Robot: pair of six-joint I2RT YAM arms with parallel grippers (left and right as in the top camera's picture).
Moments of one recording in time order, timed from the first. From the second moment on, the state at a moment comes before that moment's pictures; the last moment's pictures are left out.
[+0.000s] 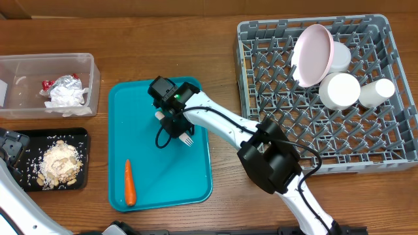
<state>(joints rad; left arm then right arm) 0.81 1.37 1.48 -1.32 -0.24 -0.47 0.85 2.38 1.99 -1.01 -0.07 0.14</state>
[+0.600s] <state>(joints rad) 0.81 1.37 1.48 -1.32 -0.24 -0.46 0.85 2.38 2.01 -1.10 -0.13 0.18</state>
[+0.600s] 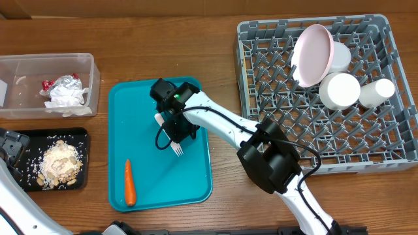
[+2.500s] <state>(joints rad) 0.81 1.37 1.48 -1.32 -0.24 -0.46 0.95 2.36 1.94 -1.08 -0.04 0.33</state>
